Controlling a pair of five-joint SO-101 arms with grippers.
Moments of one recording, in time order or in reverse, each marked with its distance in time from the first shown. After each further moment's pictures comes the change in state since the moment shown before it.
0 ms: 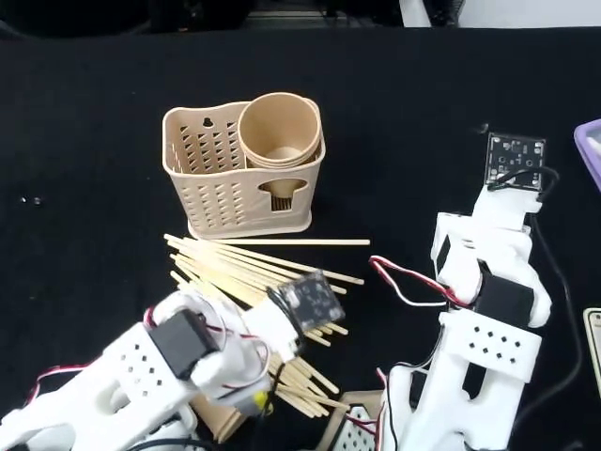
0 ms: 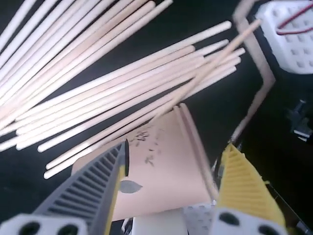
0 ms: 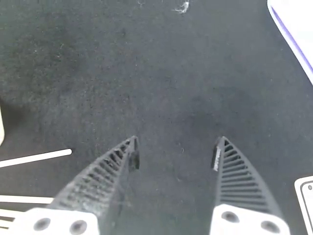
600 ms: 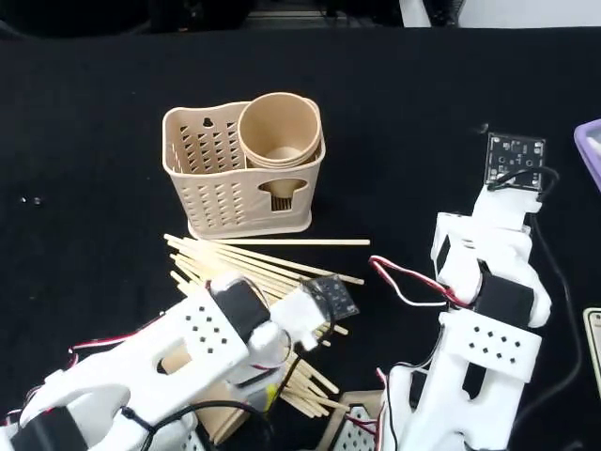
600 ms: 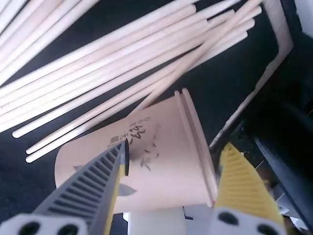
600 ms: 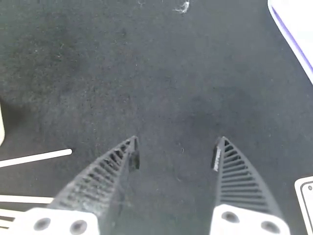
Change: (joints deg) left arm 0.3 20.3 -3.2 -1.0 0.5; right arm 0.0 0.0 0.0 0.0 0.0
